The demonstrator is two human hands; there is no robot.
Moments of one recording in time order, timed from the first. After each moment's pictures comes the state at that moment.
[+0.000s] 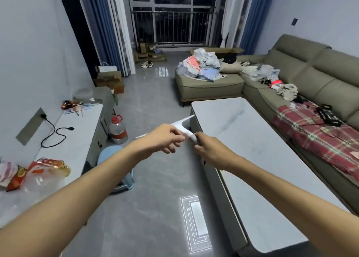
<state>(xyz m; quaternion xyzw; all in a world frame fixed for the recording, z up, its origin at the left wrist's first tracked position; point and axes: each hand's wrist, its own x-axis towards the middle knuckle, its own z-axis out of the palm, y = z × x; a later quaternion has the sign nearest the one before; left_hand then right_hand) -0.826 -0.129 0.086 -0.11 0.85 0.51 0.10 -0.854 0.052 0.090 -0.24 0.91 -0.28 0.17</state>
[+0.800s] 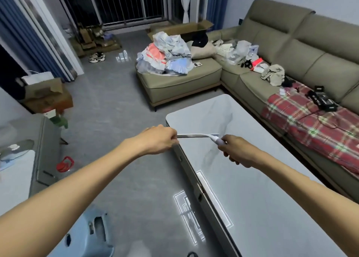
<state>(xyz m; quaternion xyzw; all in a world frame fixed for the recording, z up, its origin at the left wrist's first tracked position) -1.393 -0.219 0.048 0.12 0.97 0.12 0.18 -1.392 0.035 0.025 0.02 0.90 -0.35 0.25</state>
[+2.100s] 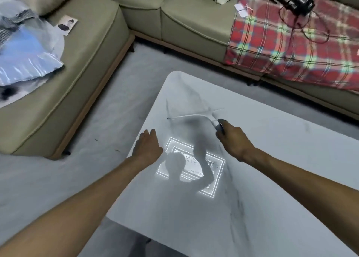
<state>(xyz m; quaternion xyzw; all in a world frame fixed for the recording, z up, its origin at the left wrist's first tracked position) -2.146 -0.063 -0.417 0.22 0.91 0.03 0.36 -2.005 0.148 -0.352 0.36 0.86 -0.32 0.18</state>
